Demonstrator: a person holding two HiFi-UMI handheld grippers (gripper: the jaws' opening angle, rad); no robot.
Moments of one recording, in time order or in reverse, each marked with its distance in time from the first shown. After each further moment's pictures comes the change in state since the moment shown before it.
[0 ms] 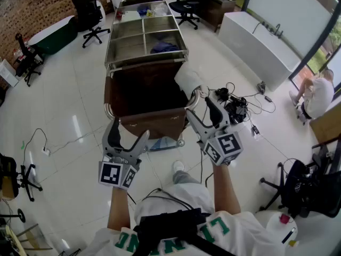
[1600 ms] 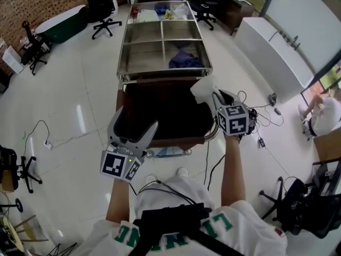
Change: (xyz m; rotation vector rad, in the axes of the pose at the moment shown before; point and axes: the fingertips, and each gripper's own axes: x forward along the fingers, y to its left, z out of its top) left arm 0.111 0.085 0.001 -0.036 -0.018 -0.009; right arm 0.155 -0.146 -0.083 -0.163 0.559 -0.133
